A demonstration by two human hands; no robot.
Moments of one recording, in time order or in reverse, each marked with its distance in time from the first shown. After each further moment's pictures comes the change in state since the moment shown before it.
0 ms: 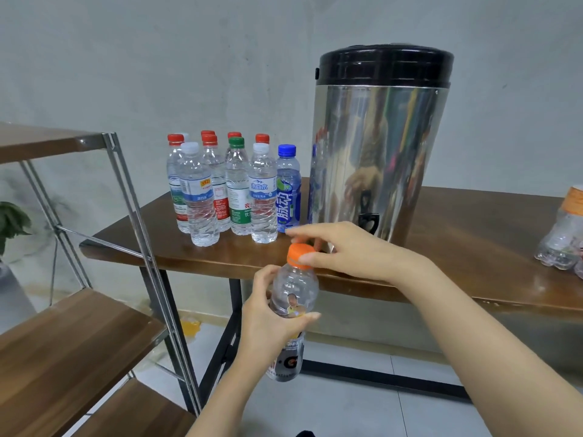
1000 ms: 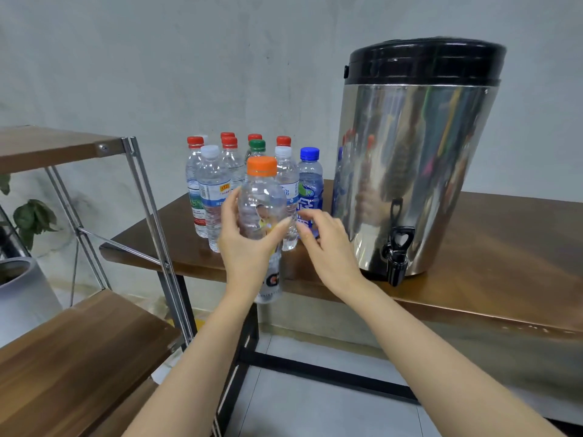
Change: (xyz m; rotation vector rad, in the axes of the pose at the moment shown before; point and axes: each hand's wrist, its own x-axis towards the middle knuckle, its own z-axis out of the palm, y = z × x) left_hand 0.100 0.043 -0.047 -0.124 0.401 0.254; right_hand 0.081 0.018 0.076 0.234 0.605 0.085
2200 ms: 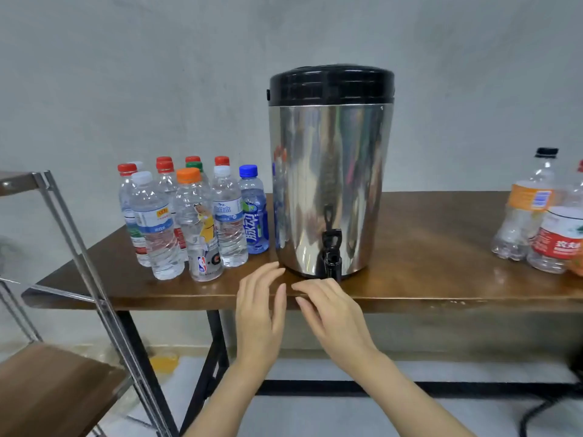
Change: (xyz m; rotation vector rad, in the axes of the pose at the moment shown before) left_hand -0.093 -0.039 0.051 0.279 -0.252 0.422; right_hand -0.103 0.052 -0.048 -0.360 0.183 -0.291
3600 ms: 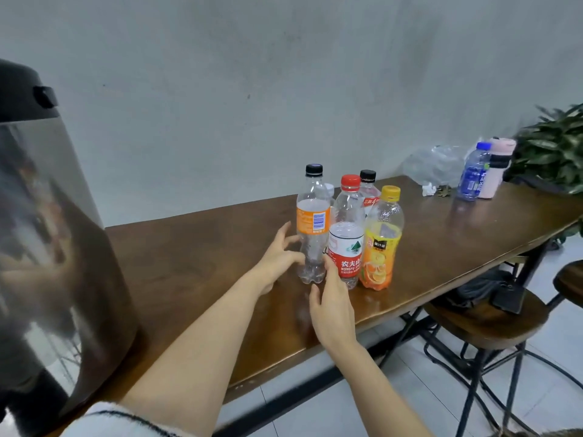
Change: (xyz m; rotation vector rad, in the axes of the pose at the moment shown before) left_hand 0.122 0.180 0.434 -0.731 -1.082 -0.602; right_hand -0.057 0.310 -0.191 -0.226 0.211 0.994
